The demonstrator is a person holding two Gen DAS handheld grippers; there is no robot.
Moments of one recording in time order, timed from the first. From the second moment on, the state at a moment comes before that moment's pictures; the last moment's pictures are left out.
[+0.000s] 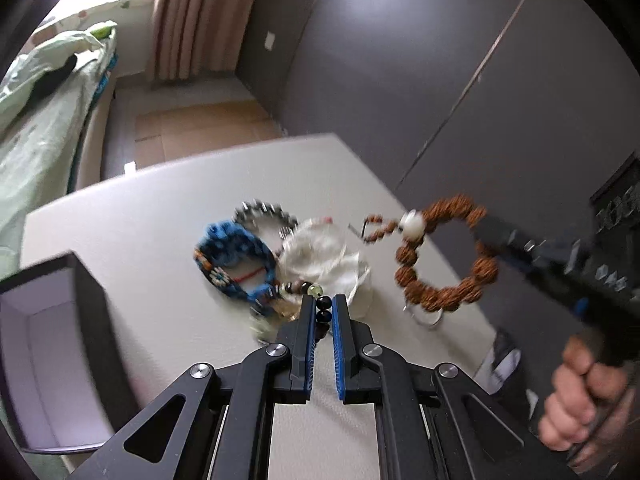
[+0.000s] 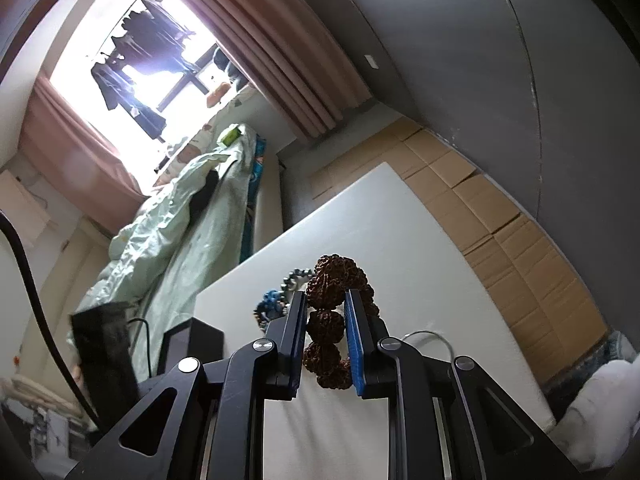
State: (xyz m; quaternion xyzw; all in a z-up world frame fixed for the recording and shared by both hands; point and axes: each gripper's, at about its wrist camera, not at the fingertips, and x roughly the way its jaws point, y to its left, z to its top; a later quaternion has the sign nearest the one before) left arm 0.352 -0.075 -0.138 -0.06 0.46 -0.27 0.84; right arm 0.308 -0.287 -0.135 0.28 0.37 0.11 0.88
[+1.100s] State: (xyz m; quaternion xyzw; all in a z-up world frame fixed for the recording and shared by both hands) left arm 0.331 0.113 -0.101 -0.23 0.39 -0.17 0.88; right arm 0.307 -0.187 -0.082 0.24 0.30 0.22 0.90
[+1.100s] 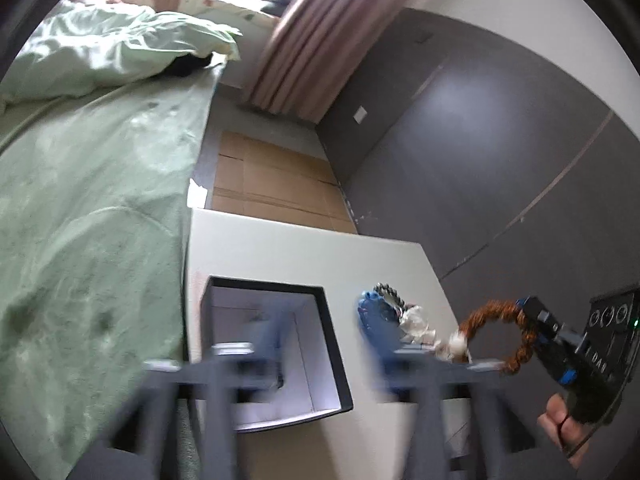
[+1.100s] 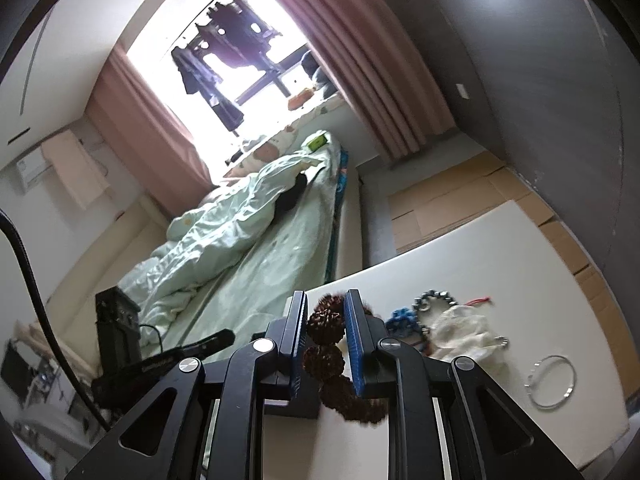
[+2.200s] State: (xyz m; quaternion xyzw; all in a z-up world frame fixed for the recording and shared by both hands) left arm 0.325 0.115 -0.084 -0.23 0.36 -0.15 0.89; right arm 0.338 -0.125 -0.081 0.17 0.39 0.23 0.87
